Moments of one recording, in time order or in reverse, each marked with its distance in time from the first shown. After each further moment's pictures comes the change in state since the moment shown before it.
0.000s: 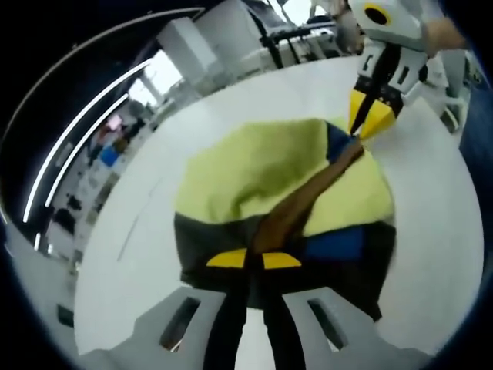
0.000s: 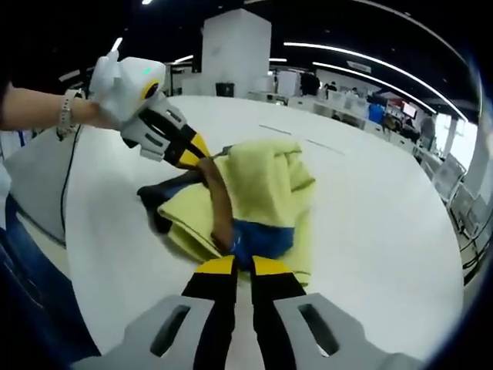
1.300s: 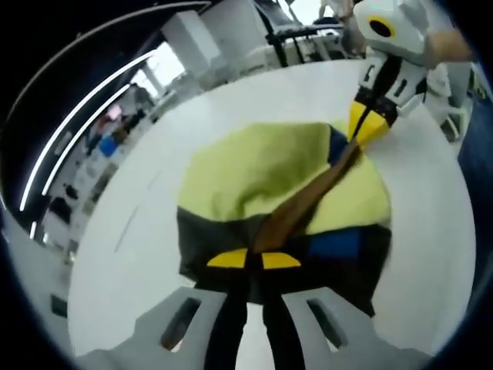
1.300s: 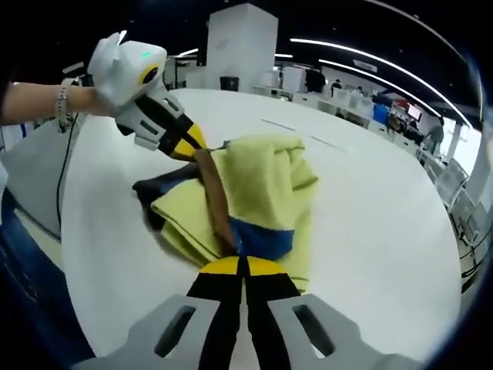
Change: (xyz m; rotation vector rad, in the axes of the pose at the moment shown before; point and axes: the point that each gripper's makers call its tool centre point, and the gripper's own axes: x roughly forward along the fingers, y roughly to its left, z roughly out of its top) left arm -0.005 0.001 -0.001 -0.059 0.028 -0.022; right arm 0.005 -0.005 -0.001 -0.024 0.021 0.009
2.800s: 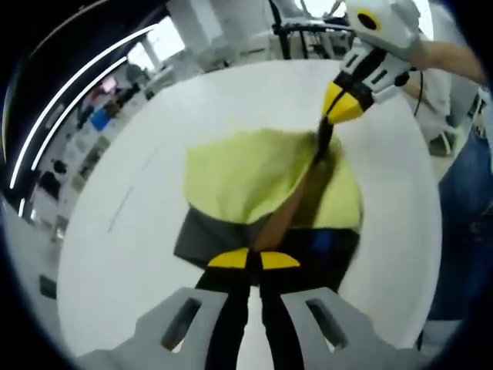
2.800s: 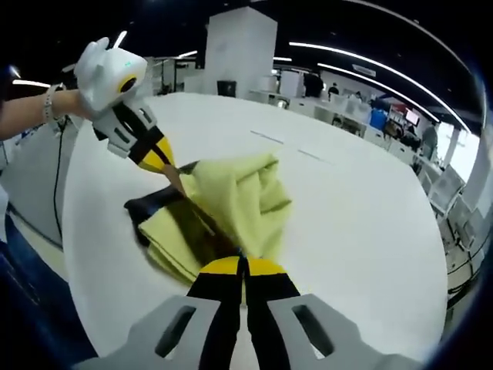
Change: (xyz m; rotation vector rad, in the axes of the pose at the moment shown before) left arm -0.032 -0.006 0.007 -0.090 0.111 -0.071; right arm -0.018 -0.032 0.032 -0.028 -0.015 -0.019
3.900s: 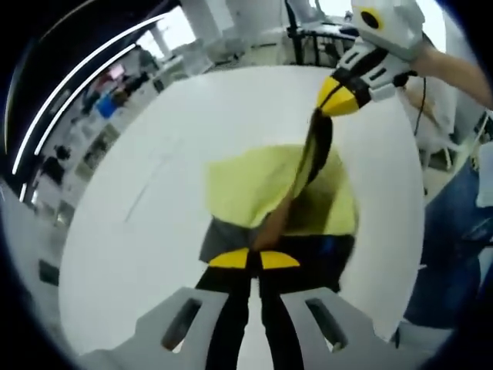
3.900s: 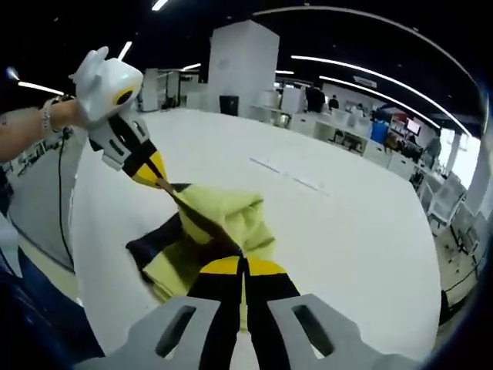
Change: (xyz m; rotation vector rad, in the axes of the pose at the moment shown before) left arm -0.043 0.016 0.019 -0.078 0.060 0.022; right arm -0.018 -0.015 0.056 0.045 -0.104 0.036
